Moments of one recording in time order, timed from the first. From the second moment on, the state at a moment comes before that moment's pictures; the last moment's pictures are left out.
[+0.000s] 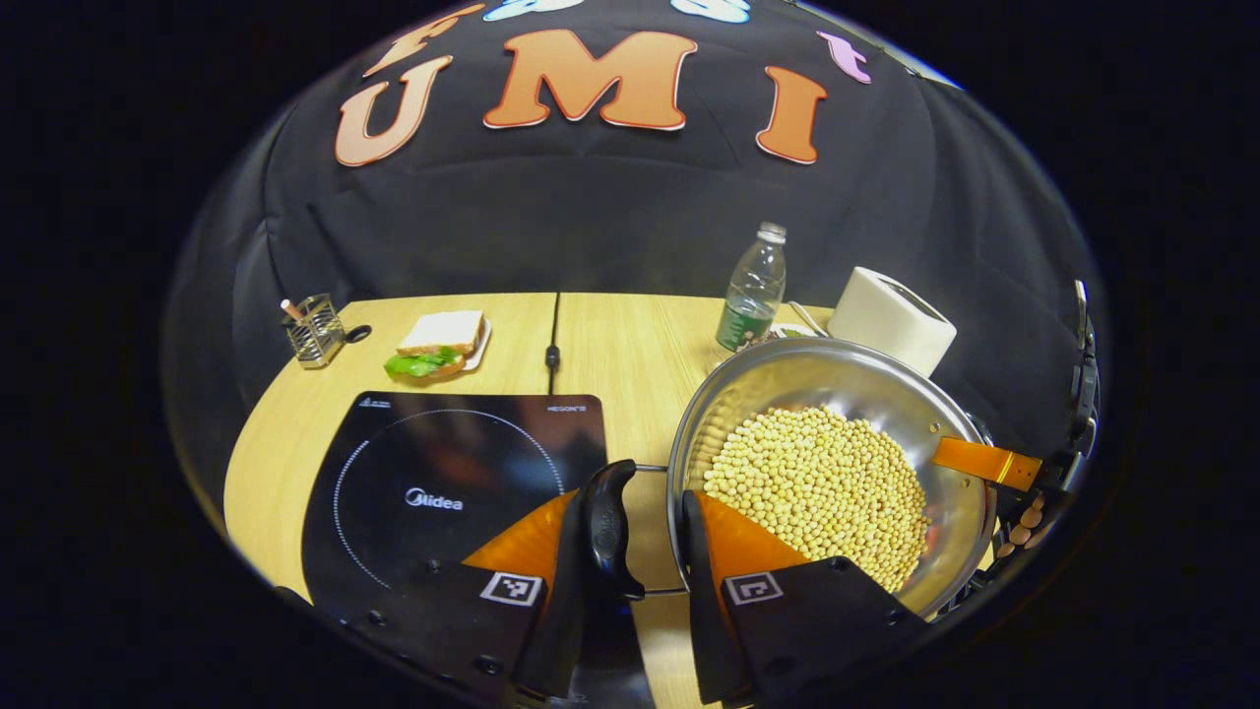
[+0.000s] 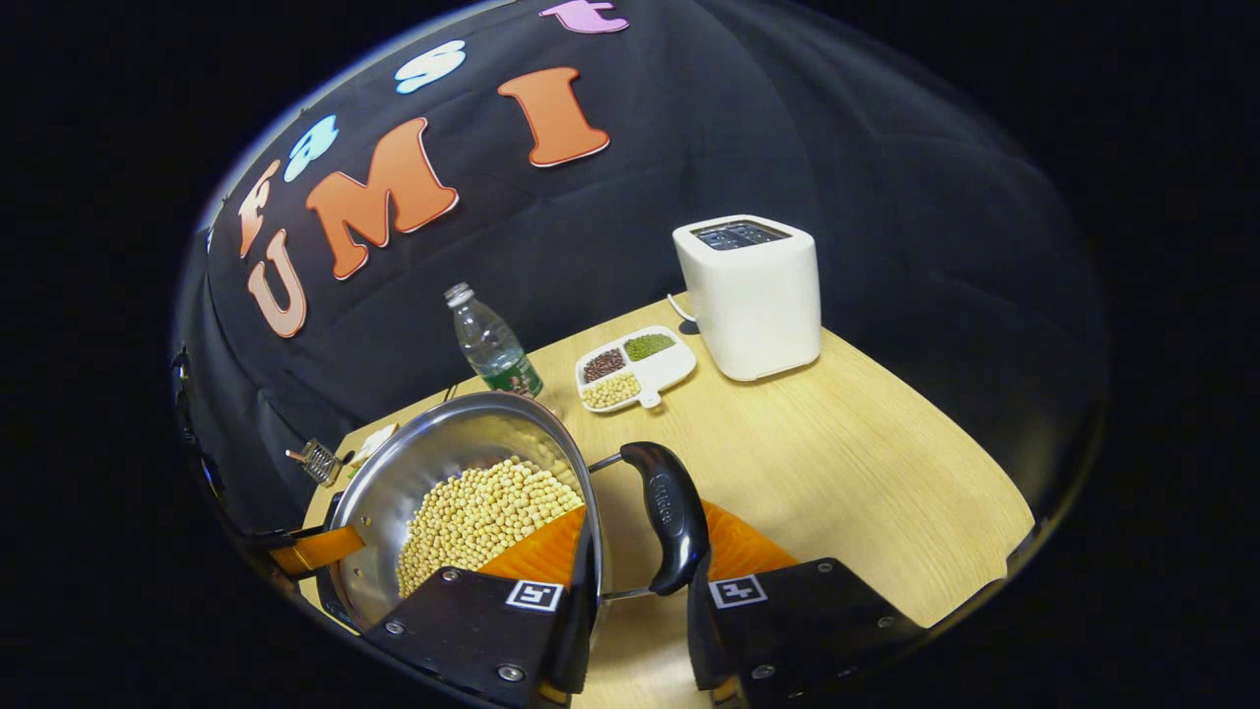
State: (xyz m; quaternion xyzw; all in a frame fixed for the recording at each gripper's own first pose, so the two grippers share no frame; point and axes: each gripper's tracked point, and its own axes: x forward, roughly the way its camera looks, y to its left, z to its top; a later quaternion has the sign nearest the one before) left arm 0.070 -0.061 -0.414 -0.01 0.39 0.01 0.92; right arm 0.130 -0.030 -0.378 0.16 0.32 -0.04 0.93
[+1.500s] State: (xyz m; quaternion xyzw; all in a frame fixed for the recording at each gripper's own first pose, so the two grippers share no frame) left arm 0.005 0.182 -0.337 -0.04 0.37 0.13 0.92; right arm 0.148 0.213 -0.348 0.16 0.34 0.08 0.92
